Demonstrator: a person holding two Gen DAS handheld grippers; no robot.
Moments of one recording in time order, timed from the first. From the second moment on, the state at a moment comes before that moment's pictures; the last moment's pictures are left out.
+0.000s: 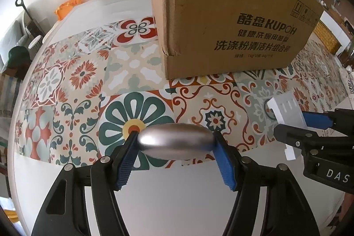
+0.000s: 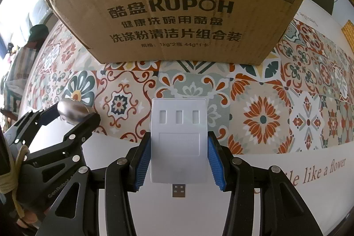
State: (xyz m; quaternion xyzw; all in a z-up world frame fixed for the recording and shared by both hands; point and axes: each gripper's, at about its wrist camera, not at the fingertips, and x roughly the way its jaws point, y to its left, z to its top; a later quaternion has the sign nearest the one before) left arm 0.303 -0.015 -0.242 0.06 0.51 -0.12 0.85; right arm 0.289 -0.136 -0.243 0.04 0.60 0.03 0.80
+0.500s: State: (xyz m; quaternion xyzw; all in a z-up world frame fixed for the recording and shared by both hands) left arm 0.306 -0.015 -0.218 0.05 0.49 -0.12 0.86; right arm 0.295 -0.144 -0.229 0.04 0.59 0.03 0.81
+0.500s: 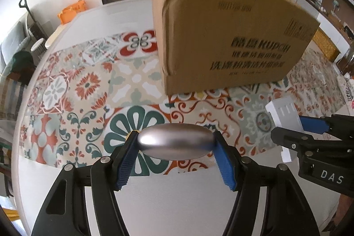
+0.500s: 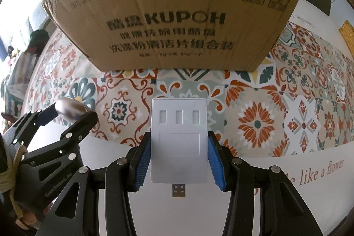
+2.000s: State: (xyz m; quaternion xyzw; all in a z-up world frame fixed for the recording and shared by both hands) left arm 0.349 -0.059 -0.044 0.03 0.34 -0.15 0.93; right arm 0.313 -0.189 -0.052 0.07 0.38 0.03 0.92
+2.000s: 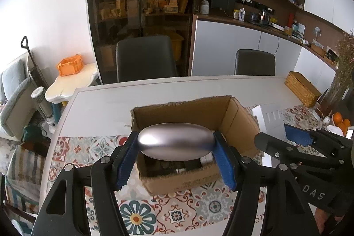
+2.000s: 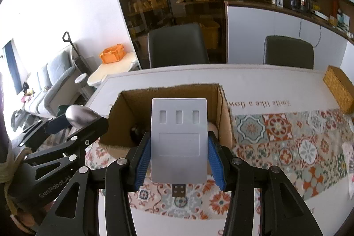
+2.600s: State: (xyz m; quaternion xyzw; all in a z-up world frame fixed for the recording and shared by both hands) left arm 0.410 -0.063 -0.078 0.02 0.43 -0.13 0.89; right arm 0.385 -0.193 -0.073 0.05 0.42 0.03 0.91
